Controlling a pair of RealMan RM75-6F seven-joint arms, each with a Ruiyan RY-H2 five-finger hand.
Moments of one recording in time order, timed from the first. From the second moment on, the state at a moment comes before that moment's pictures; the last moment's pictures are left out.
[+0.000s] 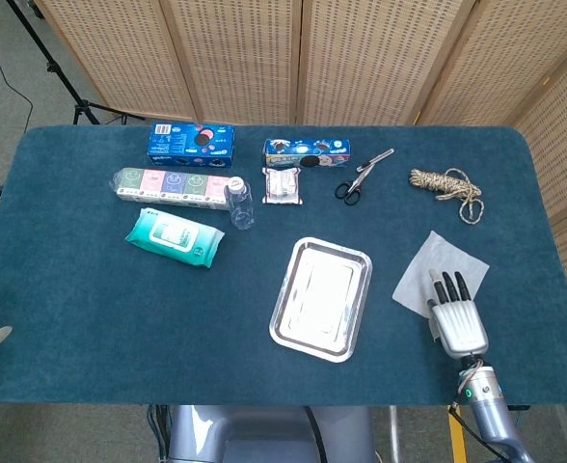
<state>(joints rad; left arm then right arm) -0.06 -0.78 -0.07 -1.95 1.45 1.50 -0.10 0.27 -1.54 0.06 -1.26 -1.41 1.28 -0.45</state>
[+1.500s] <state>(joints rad) -0.06 -0.76 -0.07 -1.94 1.46 1.49 -0.14 0.48 -1.38 0.33 -1.80 -1.49 1.38 -0.71</state>
